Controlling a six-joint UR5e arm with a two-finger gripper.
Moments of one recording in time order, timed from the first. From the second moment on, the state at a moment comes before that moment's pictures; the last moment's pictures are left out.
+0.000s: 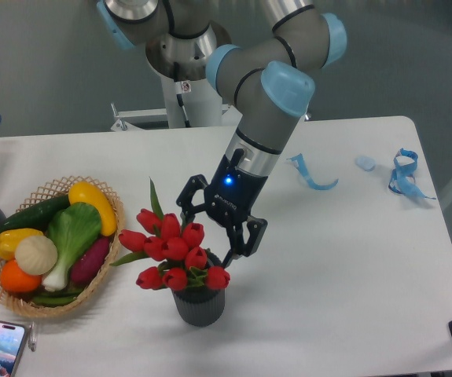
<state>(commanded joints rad) 2.52 -1.83 -1.80 -0.74 0.85 1.14</state>
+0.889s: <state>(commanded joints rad) 2.51 -1.83 -1.81 -0.74 0.83 1.14</state>
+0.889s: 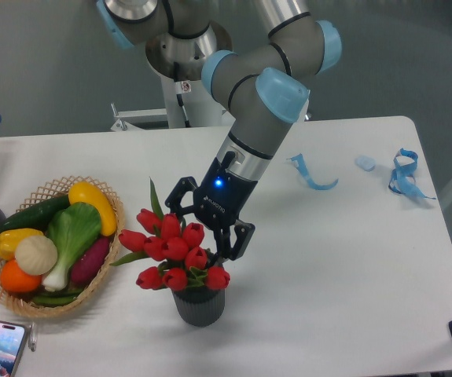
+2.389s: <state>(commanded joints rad) 2.51 -1.86 -1.81 -0.72 0.79 1.15</state>
